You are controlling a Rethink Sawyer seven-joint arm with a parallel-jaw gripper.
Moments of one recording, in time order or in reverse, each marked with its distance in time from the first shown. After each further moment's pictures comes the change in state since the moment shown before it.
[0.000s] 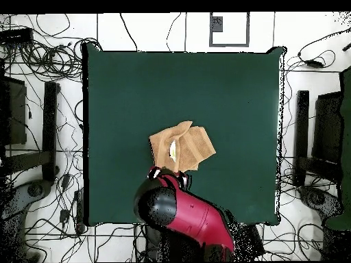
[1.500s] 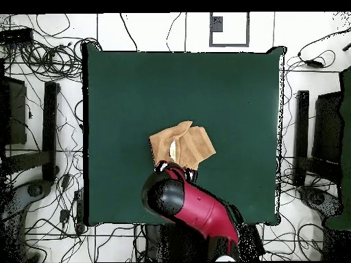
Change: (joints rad) arm -0.015 0.059 -0.014 -0.043 0.054 0.000 0.000
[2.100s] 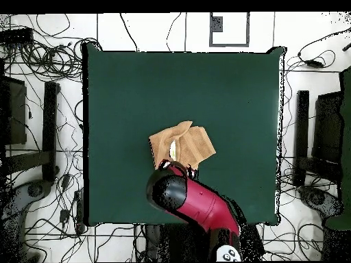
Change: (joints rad) arm -0.019 0.054 0.008 -0.017 0.001 0.000 0.000
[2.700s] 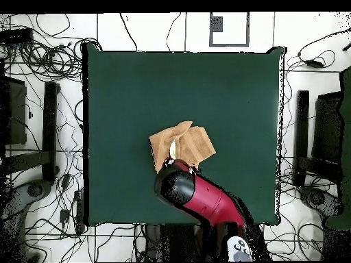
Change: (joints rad) arm -0.075 0.027 0.063 0.000 0.000 -0.008 0.000
